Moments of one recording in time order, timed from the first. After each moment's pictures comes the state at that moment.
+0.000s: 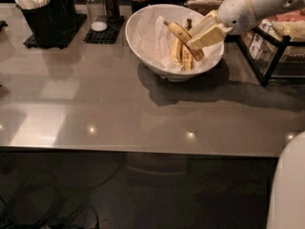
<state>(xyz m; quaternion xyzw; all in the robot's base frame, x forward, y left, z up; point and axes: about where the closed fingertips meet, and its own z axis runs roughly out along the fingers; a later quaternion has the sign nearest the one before) 0.662 -0.124 0.944 -0.60 0.67 0.24 0.36</state>
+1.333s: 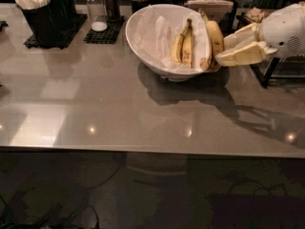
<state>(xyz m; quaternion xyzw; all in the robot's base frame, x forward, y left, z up) 0.560 -0.173 0.963 -0.55 0.68 0.24 0.42</state>
